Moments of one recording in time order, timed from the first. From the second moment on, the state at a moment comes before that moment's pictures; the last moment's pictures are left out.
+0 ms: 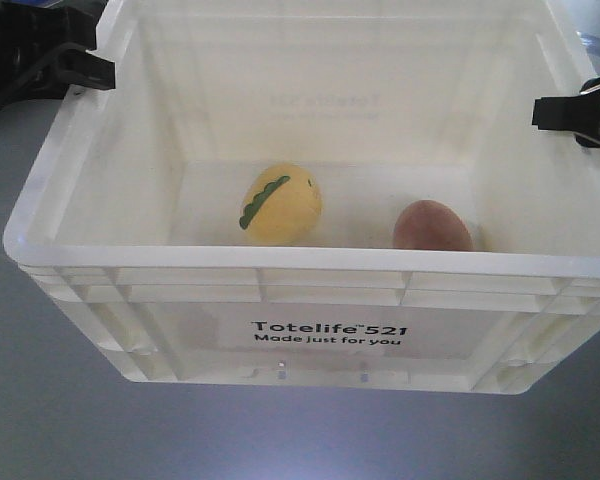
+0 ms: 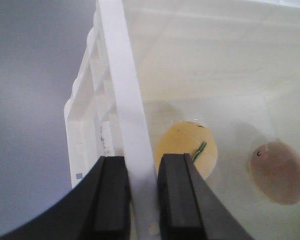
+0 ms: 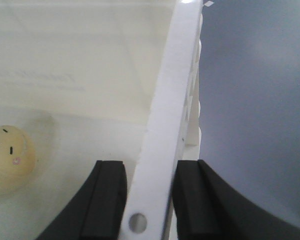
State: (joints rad) left arm -0.23 1.28 -1.34 -0.42 0.90 0.03; right arm 0.12 1.08 -1.05 0.26 0.69 -0.13
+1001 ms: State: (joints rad) left arm -0.23 1.28 -1.34 -0.42 0.90 0.03; right arm 0.12 1.08 -1.05 0.26 0.68 -0.13
